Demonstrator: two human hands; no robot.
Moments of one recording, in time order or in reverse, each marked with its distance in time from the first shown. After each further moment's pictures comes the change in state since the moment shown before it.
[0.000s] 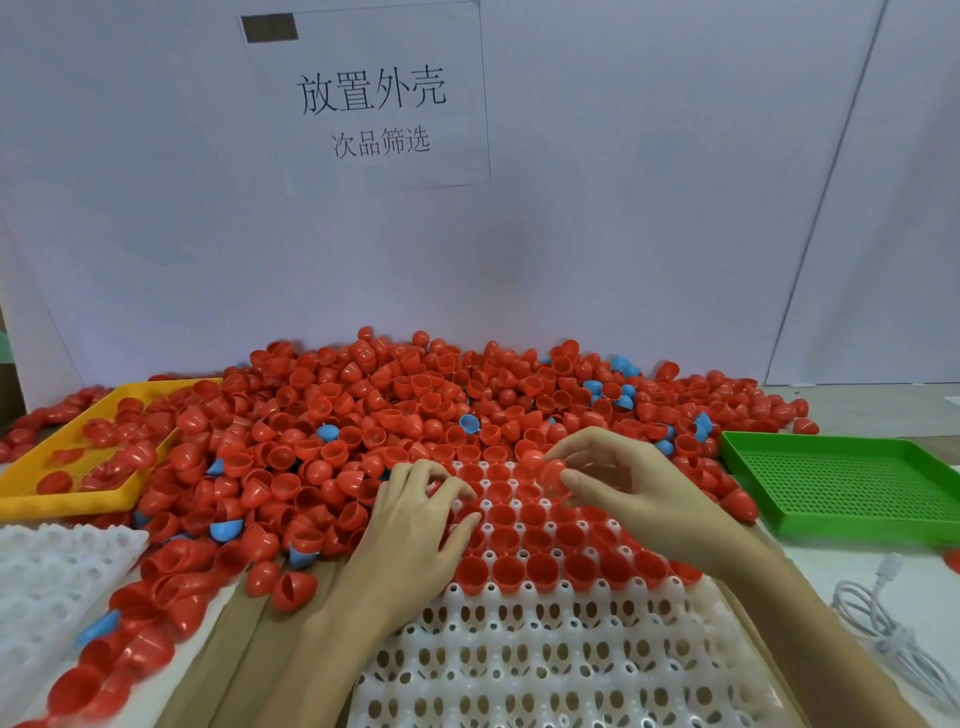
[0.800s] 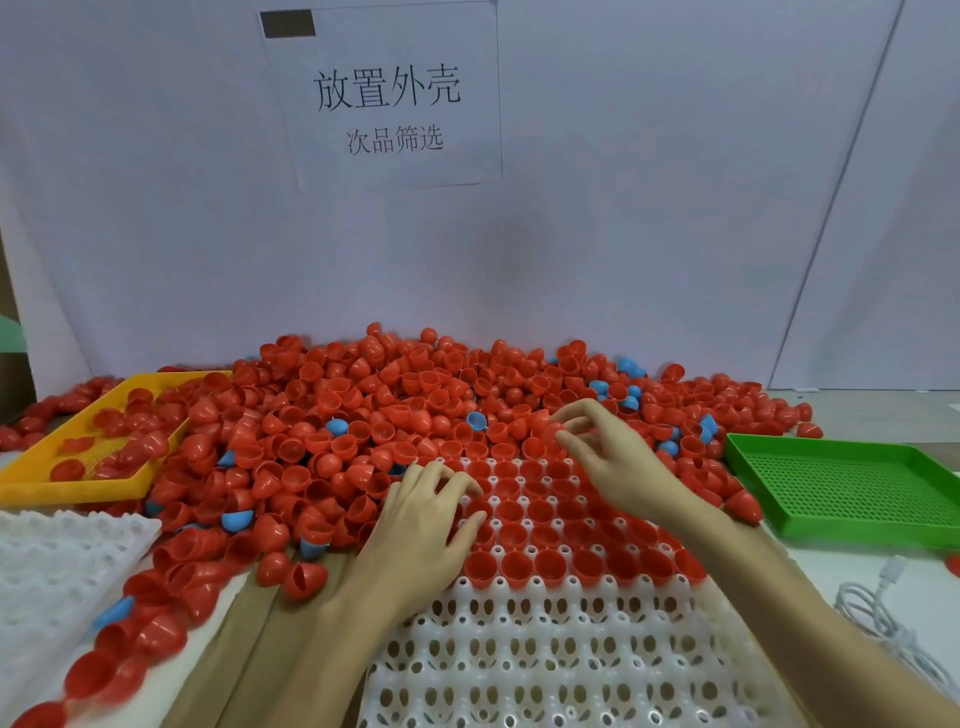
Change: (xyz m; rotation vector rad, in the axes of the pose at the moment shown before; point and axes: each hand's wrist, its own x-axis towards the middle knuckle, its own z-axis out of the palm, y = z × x) left_hand 0.000 -0.006 0.005 -0.027 -0.019 -0.013; right_hand 0.051 0.026 0.009 -0.309 0.194 0.020
